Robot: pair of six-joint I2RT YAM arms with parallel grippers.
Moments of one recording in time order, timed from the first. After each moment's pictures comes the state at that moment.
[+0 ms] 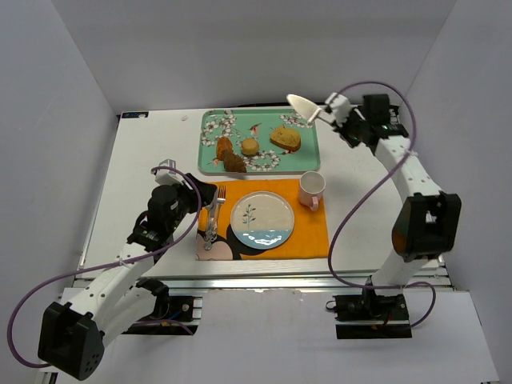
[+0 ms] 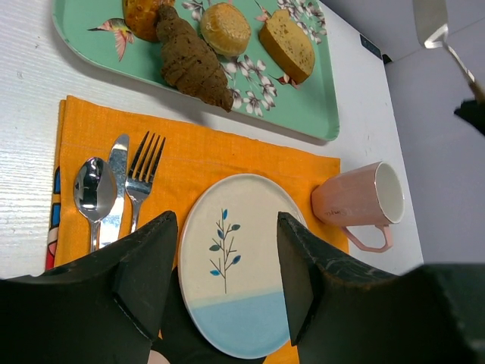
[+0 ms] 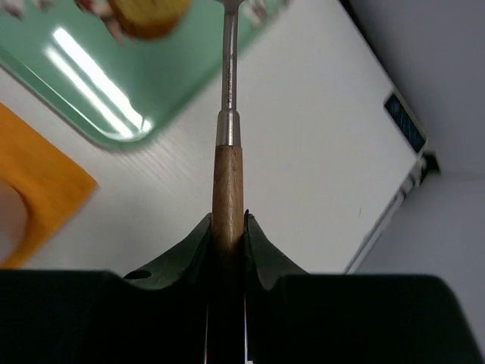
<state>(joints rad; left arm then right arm) -0.40 0.88 0.50 0.10 -0.07 -0.73 0.06 1.66 1.43 -0.44 -0.28 -0.76</state>
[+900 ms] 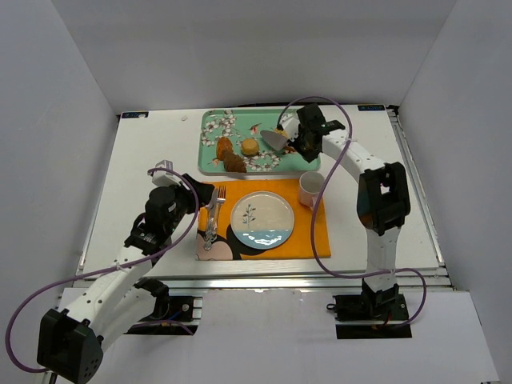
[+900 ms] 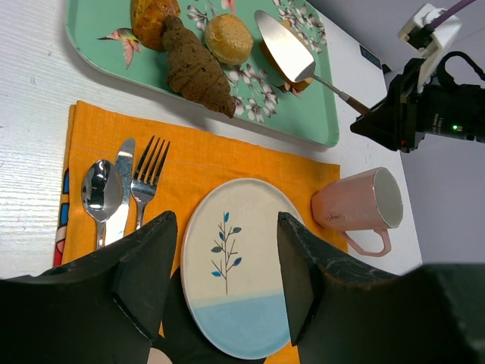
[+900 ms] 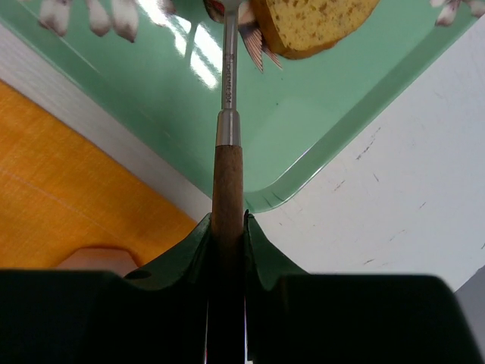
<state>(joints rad) -0.40 0.83 0.50 0.07 -0.10 -0.73 0.41 2.04 1.74 -0.68 0.01 -0.56</state>
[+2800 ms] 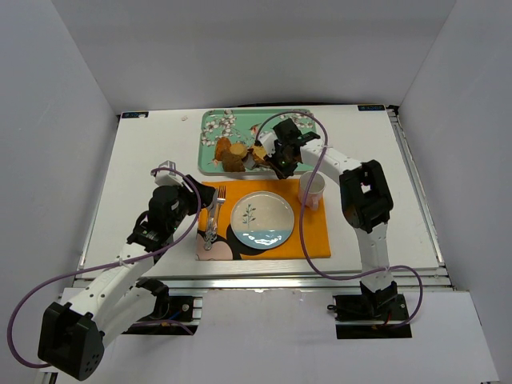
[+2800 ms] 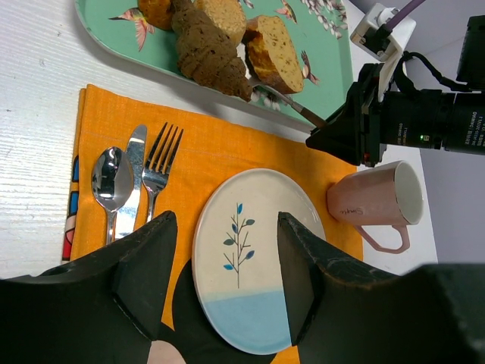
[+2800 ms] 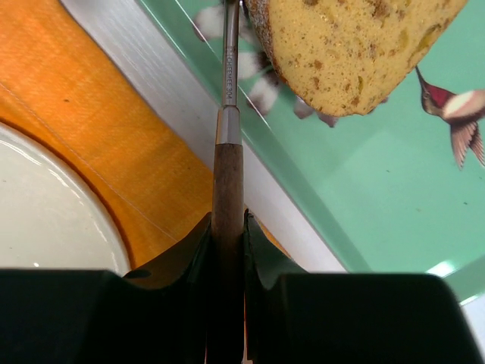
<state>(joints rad) -0.40 0.87 0.50 0.05 -0.10 -0.72 0.54 2.15 1.73 -0.65 -0.15 -0.43</state>
